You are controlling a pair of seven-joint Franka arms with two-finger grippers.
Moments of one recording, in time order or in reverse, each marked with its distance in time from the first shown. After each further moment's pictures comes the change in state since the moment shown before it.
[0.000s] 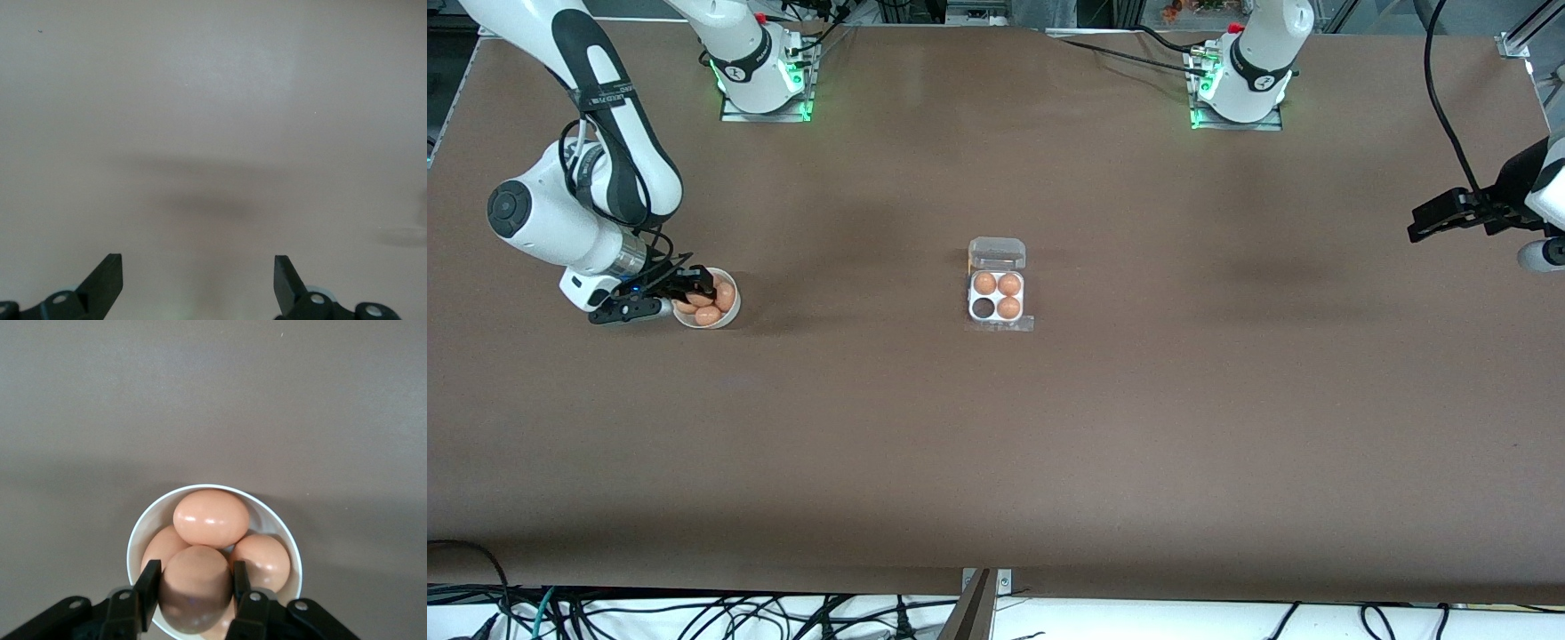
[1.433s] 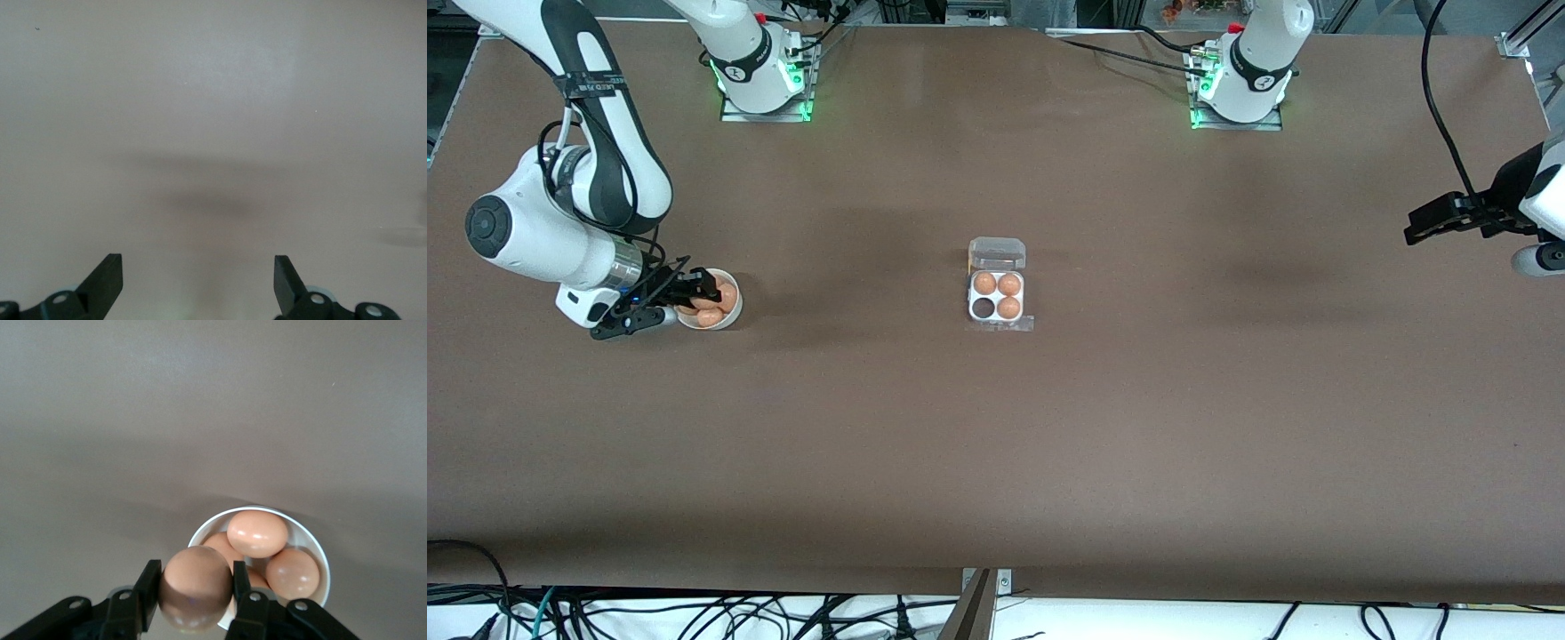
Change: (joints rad) left arm -0.001 0.008 0.000 0.000 0.000 0.000 -0.001; right arm 0.028 0.000 0.010 0.168 -0.031 -0.230 0.010
